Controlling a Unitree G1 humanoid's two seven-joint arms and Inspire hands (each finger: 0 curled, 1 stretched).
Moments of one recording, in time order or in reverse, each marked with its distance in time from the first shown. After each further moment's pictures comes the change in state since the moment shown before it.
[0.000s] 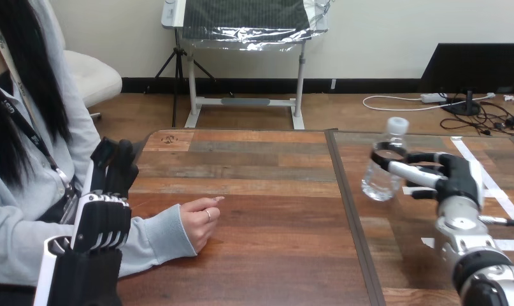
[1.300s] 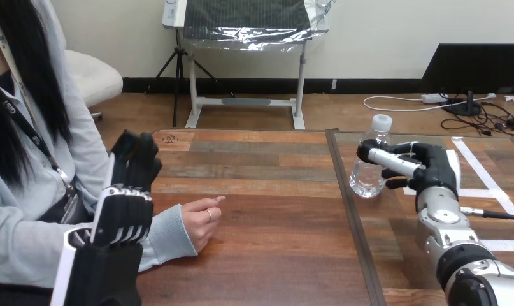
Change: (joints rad) left arm -0.001 -0.023 -0.039 -0.067 0.001 0.047 -0.034; right arm -0.027 0.051 -0.014 0.000 0.035 -0.052 0.033
